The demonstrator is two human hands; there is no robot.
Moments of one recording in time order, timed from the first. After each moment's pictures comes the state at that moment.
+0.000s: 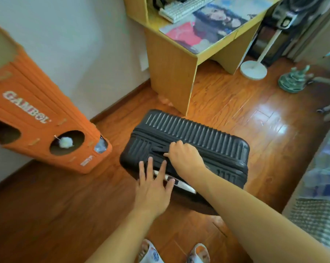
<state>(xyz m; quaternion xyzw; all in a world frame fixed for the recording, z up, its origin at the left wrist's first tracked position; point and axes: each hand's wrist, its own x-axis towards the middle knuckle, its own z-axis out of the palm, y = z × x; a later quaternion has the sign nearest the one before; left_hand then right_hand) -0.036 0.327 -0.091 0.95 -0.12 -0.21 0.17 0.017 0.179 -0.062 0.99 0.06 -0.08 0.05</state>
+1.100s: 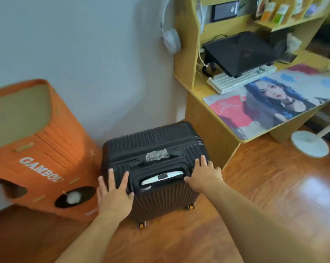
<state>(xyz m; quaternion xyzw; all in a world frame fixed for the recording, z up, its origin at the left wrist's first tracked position) 0.284 0.394 -0.095 0.97 0.13 -0.20 0.07 0.359 0.109 -0.067 0.96 -0.01 -0.27 0.00</state>
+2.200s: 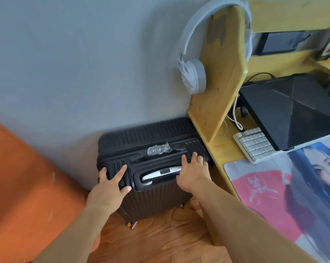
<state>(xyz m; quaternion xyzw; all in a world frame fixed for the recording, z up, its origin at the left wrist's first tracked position) 0.612 0.394 -0.107 0.96 0.19 -0.18 0.12 0.717 0.141 -0.081 0.97 0.10 -0.21 0.05</state>
